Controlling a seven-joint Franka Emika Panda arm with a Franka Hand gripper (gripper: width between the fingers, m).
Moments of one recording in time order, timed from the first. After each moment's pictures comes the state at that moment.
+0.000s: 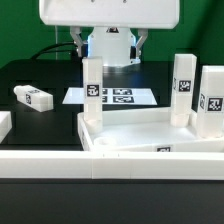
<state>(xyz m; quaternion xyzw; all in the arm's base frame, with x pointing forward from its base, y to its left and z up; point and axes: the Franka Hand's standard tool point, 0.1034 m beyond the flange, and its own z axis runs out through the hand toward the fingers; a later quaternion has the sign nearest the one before) 0.534 -0.050 0.131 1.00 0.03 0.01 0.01</state>
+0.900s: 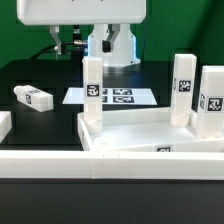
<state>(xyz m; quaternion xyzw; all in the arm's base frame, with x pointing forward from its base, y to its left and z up) 0.501 -0.083 0.131 0.98 0.21 0.00 0.01</state>
